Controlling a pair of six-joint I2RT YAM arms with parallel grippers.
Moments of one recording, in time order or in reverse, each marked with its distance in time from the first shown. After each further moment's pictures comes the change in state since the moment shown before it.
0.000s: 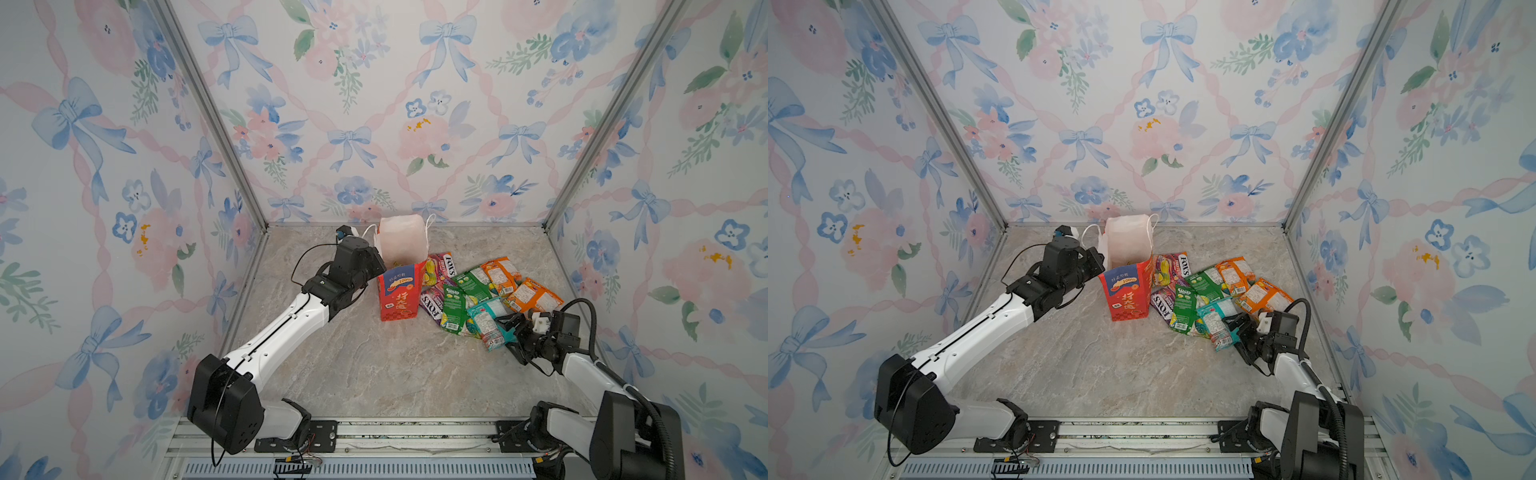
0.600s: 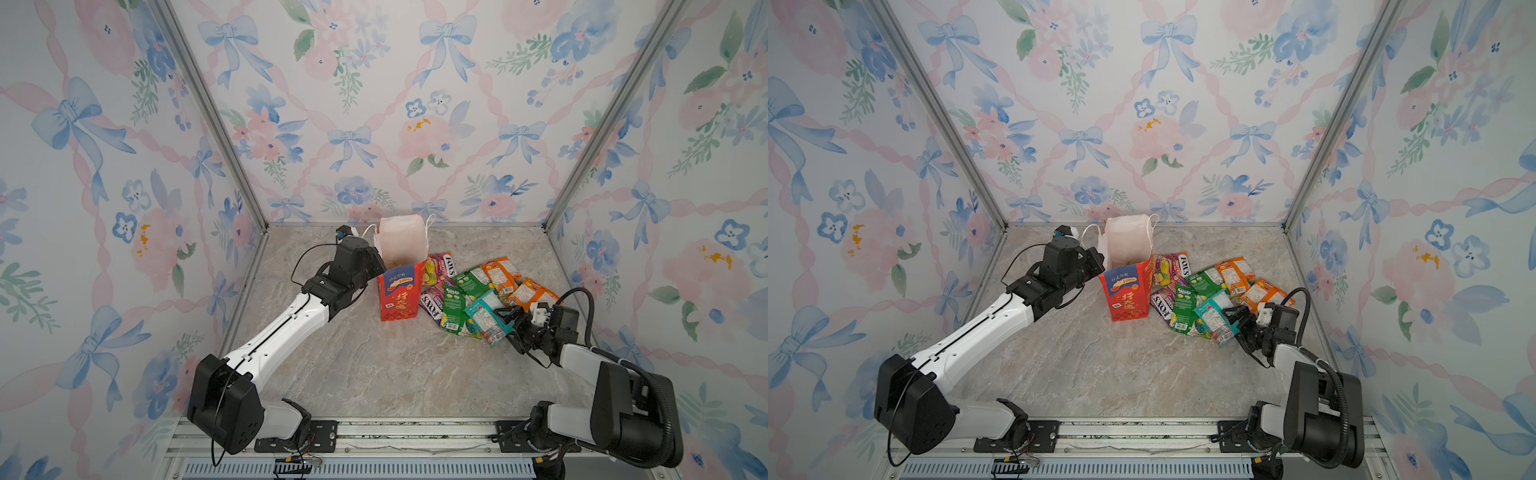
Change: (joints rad) left arm 0.001 0.000 0.000 0.000 0.000 0.000; right arm -0.005 0.169 0.021 0.229 -0.064 -0.045
